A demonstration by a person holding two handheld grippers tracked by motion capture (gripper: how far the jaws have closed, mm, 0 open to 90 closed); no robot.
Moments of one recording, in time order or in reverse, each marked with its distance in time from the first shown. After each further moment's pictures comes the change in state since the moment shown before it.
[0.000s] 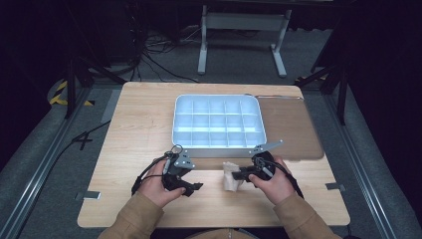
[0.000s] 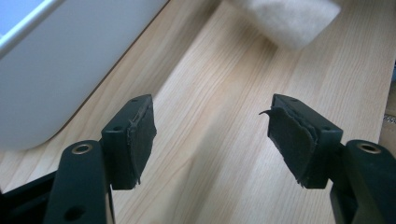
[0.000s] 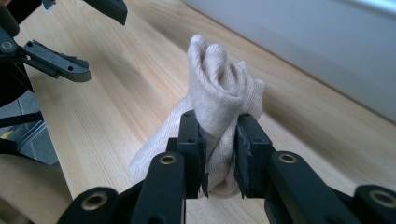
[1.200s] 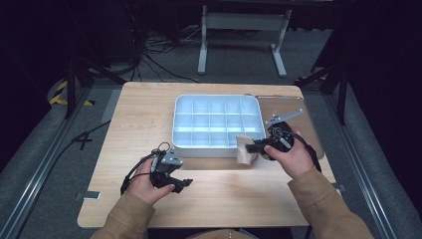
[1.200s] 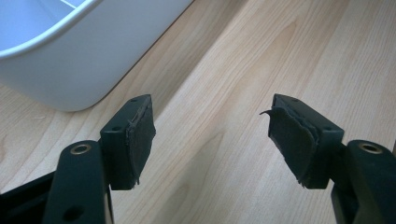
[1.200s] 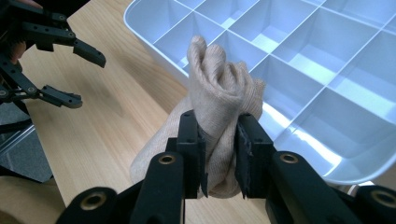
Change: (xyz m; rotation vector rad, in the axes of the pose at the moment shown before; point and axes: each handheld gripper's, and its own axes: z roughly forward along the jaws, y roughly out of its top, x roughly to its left) left arm 0.014 -0.013 -0.016 -0.013 0.040 -0.053; right arm -0.023 0.061 -0.065 -0.028 -0.074 -0.039
